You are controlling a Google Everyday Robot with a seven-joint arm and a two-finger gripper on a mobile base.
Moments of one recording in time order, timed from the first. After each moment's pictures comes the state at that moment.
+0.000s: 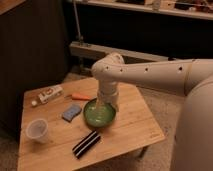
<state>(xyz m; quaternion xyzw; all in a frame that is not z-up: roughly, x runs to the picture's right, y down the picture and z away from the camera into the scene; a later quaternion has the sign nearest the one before) 0.007 0.088 0.715 -0.23 0.26 0.72 0.60</state>
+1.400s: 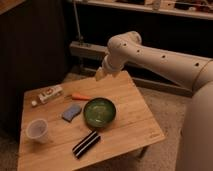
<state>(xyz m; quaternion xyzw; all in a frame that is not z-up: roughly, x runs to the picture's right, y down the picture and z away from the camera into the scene) 0.001 -0.080 0.747 -0.23 -0.02 0.58 0.78</state>
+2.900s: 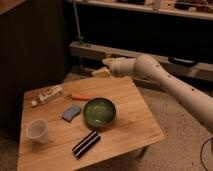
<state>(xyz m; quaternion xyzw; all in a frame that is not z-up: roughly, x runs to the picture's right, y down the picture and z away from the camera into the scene) -0.040 -0.124 0.728 -0.14 -0.40 0.31 0.85</state>
